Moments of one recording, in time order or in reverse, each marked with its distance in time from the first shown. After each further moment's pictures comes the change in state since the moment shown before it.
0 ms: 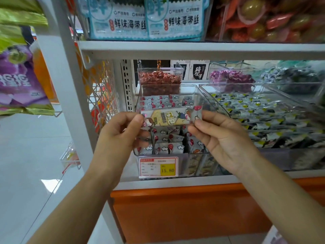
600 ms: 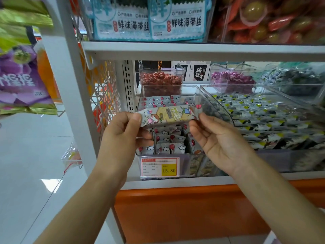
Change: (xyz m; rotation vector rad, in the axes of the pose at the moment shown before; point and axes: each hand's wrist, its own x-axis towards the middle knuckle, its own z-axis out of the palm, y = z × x) left_hand -0.004 0.005 0.008 -0.010 0.055 -0.001; right_hand 0.002 0.005 0.006 0.150 0.038 0.080
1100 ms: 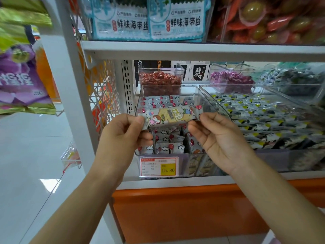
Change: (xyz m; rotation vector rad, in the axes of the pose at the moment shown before) left_hand -0.001 0.002 -0.004 0.061 -0.058 -0.001; right_hand -0.001 -0.001 0.000 -0.014 0.003 -0.077
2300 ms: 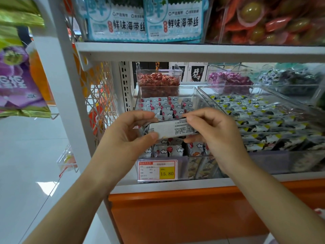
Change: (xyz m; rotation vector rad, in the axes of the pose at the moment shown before) left_hand 0.000 0.008 -0.004 0.070 -0.203 0.037; right_hand 0.000 0.002 0.002 -0.765 -0.102 -0.388
